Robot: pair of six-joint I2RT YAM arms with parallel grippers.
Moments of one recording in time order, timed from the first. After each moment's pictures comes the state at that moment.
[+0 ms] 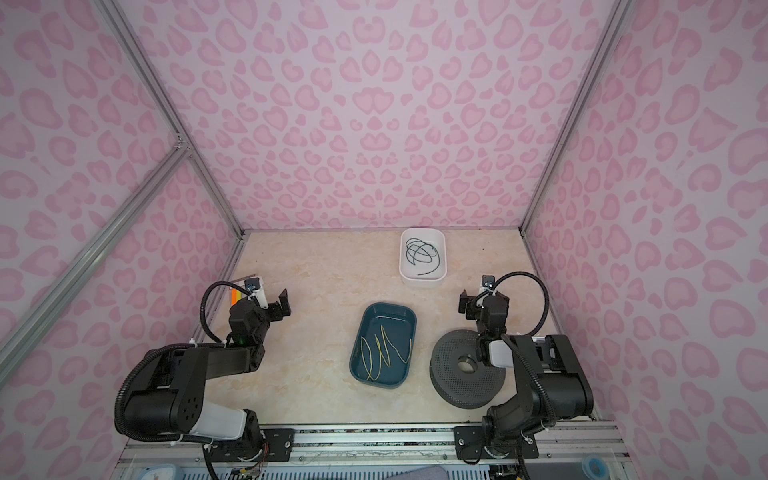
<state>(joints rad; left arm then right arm) 0.01 1.47 0.34 0.85 -0.08 -0.04 0.01 1.54 0.36 0.83 0.13 0.01</state>
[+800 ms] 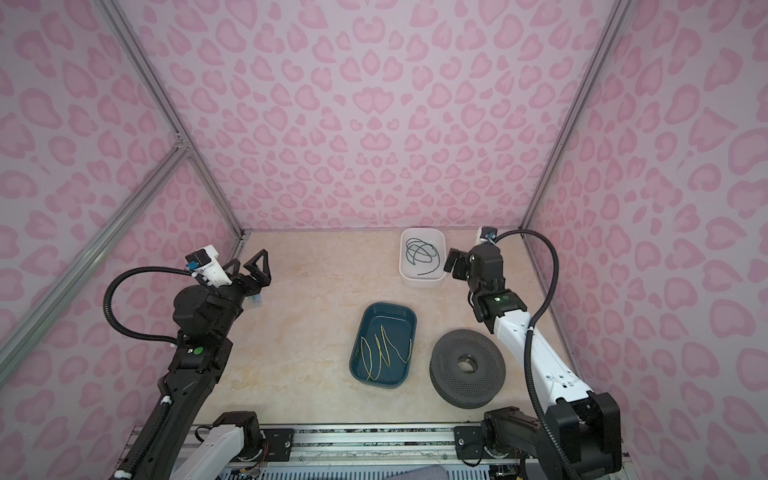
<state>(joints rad) 0.00 0.81 0.67 0.13 0.09 -0.53 0.15 1.25 0.84 -0.12 0.08 0.40</state>
